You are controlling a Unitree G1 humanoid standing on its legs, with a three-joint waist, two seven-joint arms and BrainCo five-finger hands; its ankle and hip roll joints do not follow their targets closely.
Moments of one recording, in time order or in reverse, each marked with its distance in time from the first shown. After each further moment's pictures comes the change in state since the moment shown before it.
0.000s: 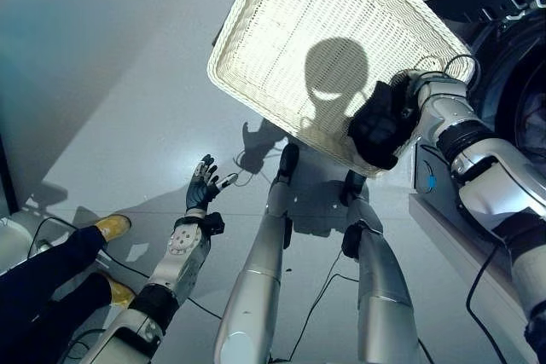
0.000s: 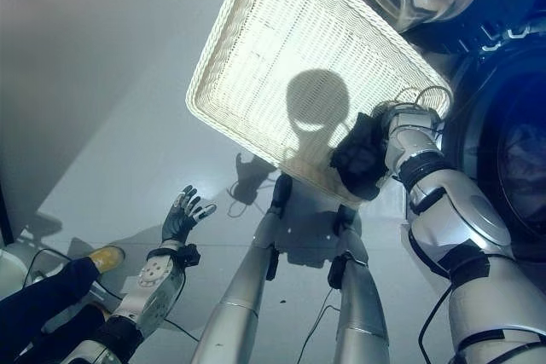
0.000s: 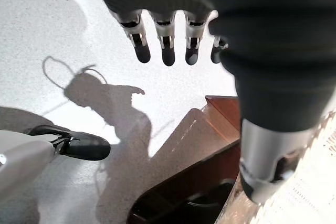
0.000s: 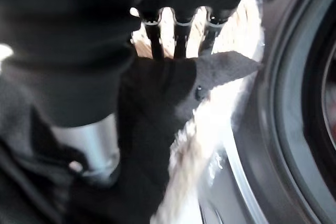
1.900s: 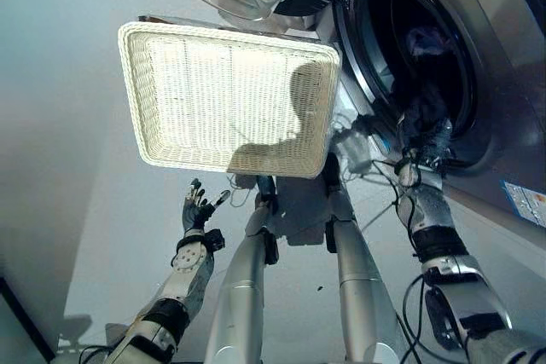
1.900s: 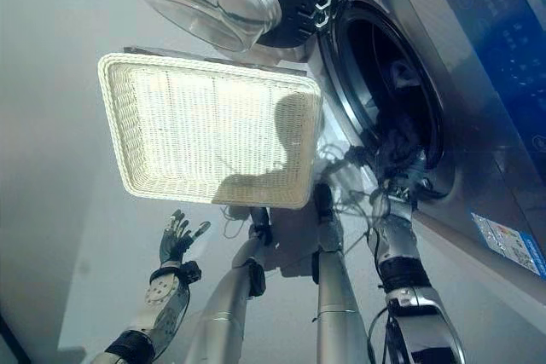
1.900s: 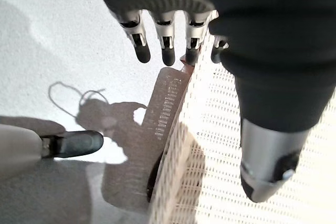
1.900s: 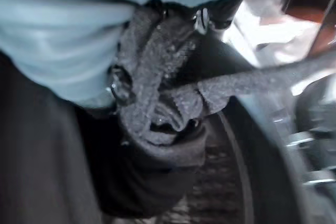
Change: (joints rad) left arm 0.021 -0.115 0.016 0.236 0.039 -0.101 0.106; right arm 0.622 0.319 -0.890 -0.643 2.426 -0.784 -0.414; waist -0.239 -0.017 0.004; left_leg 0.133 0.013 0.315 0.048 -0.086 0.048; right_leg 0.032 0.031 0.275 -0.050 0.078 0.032
